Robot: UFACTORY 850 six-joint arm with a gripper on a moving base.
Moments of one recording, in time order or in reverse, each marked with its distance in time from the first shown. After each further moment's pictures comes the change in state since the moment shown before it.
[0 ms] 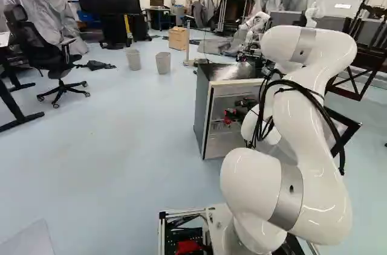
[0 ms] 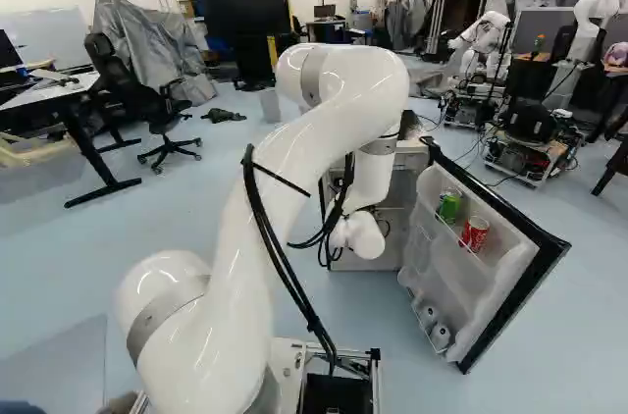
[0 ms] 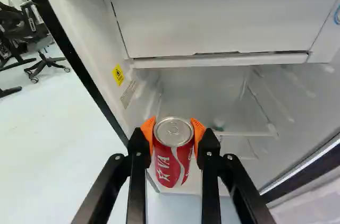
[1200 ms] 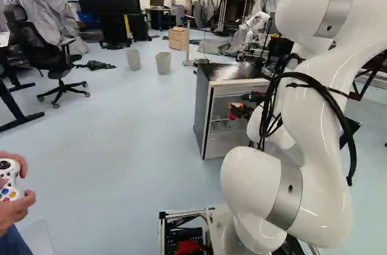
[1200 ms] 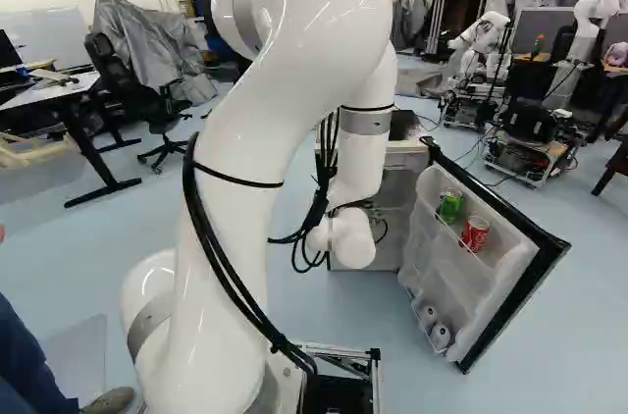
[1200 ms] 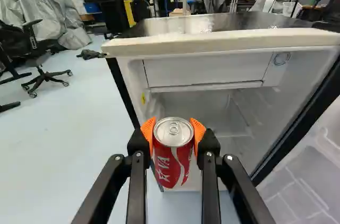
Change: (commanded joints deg) arm -3.3 18.2 16.8 0.0 3.0 0.0
